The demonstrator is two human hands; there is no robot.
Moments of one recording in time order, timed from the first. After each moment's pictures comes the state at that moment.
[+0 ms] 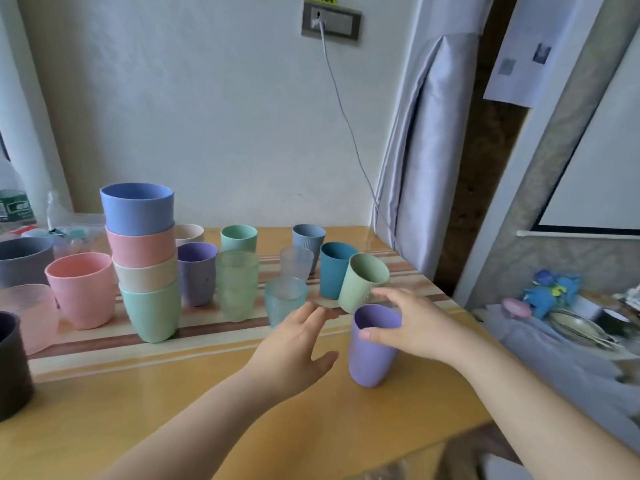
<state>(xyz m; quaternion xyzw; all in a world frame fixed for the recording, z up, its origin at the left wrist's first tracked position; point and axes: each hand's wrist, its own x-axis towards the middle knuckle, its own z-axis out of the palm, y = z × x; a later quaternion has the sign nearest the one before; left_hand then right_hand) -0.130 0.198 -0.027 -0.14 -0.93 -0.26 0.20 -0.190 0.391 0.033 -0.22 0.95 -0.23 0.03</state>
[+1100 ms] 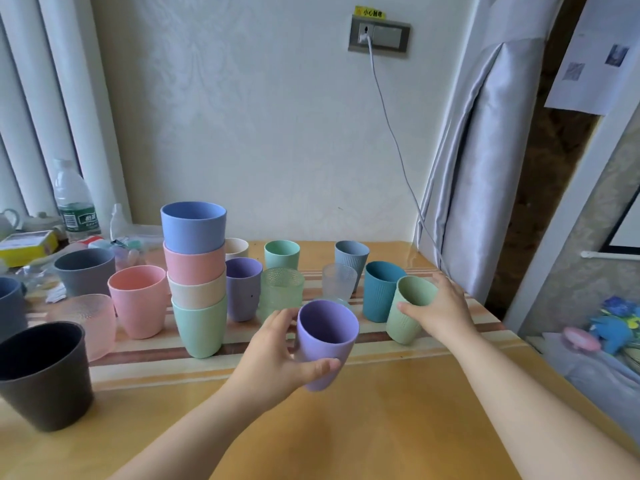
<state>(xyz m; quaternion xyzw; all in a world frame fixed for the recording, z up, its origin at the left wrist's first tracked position) -0.119 0.127 -0.025 0.01 -0.84 -0.50 0.21 -0.282 0.342 0.008 -0.06 0.92 -0.38 -0.10</state>
